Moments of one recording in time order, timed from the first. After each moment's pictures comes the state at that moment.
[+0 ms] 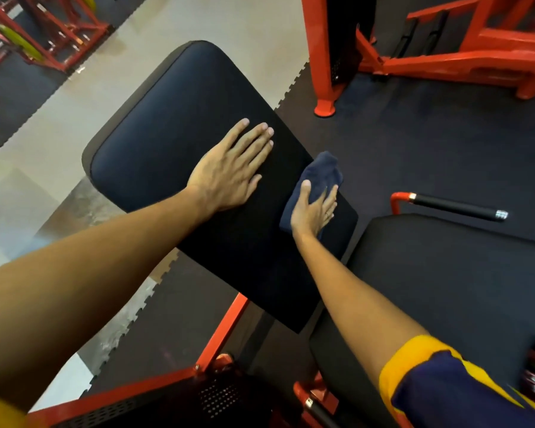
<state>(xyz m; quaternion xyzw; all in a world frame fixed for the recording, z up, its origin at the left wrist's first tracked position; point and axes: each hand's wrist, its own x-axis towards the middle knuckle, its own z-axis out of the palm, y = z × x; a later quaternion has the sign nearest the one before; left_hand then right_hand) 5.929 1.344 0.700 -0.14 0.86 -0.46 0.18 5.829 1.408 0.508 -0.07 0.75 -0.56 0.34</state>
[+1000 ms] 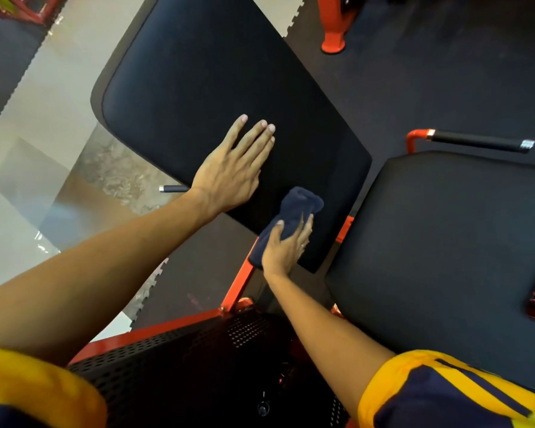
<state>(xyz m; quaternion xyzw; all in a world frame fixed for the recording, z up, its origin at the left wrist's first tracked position) 5.993 1.407 0.674 -0.11 0.87 -0.43 0.19 6.011 1.530 0.484 -0.05 0.77 -0.54 0.33</state>
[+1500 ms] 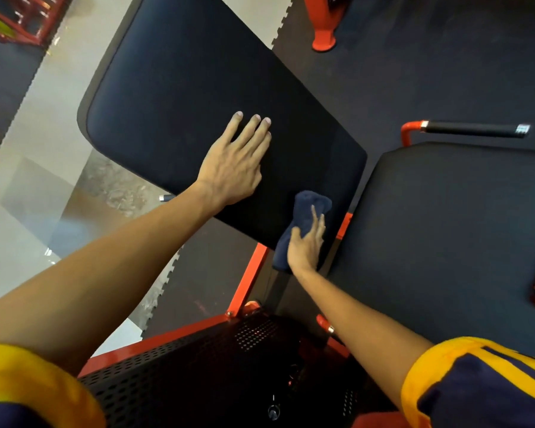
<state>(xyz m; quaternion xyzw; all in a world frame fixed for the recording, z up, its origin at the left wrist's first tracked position) 5.965 1.400 0.676 -0.14 0.88 -0.40 0.21 5.956 1.551 0.458 -0.09 0.75 -0.49 0.43</state>
